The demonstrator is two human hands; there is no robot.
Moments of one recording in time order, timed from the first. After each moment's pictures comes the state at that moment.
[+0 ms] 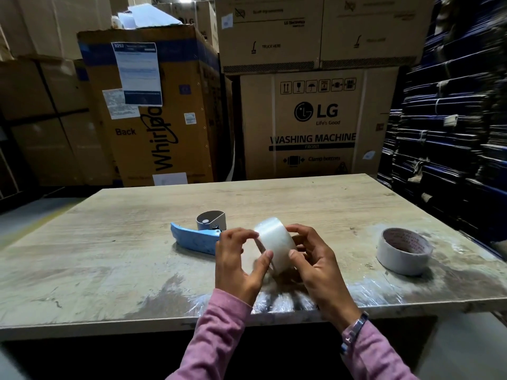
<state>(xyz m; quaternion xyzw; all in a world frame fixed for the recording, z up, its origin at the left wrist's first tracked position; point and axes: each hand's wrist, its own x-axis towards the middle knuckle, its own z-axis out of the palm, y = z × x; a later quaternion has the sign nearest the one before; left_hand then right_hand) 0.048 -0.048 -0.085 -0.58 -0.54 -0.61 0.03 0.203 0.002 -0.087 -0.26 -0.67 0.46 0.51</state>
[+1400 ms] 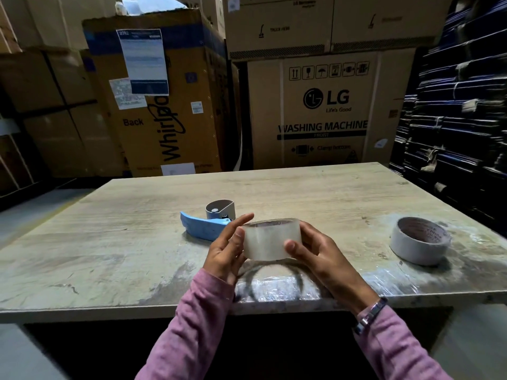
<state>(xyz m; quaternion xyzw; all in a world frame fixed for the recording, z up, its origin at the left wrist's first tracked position) 0.011 -0.051 -0.082 -0.43 -0.37 -0.69 -0.44 0.202 0.005 -0.080 -0.21 -0.68 0.60 0.38</state>
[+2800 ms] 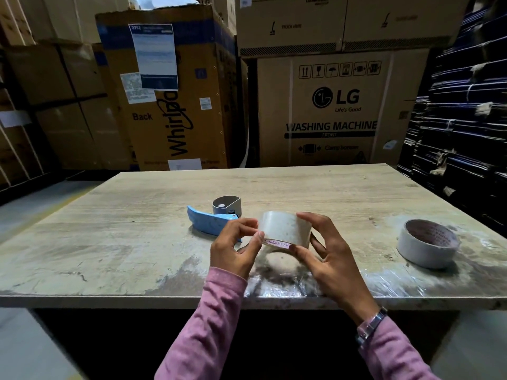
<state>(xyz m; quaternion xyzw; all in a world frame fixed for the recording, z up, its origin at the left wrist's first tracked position) 0.018 -0.053 -0.089 -0.53 -0.53 -0.66 -0.03 0.199 -0.003 -0.086 -0.24 -0.75 0.35 0.50</state>
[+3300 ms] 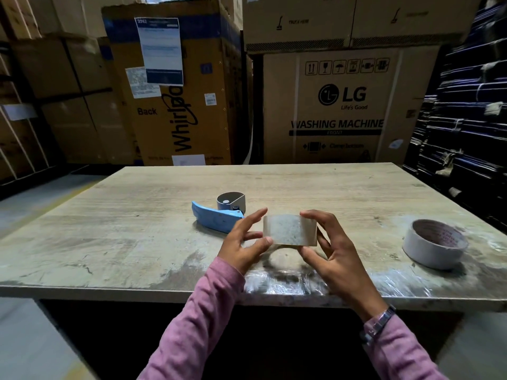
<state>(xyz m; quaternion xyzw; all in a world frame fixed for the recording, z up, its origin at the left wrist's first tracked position) 0.009 -0.052 -0.082 -0.55 -0.52 -0.60 -0.27 0.201 -0.002 -0.087 -0.22 -0.75 0.40 0.48</state>
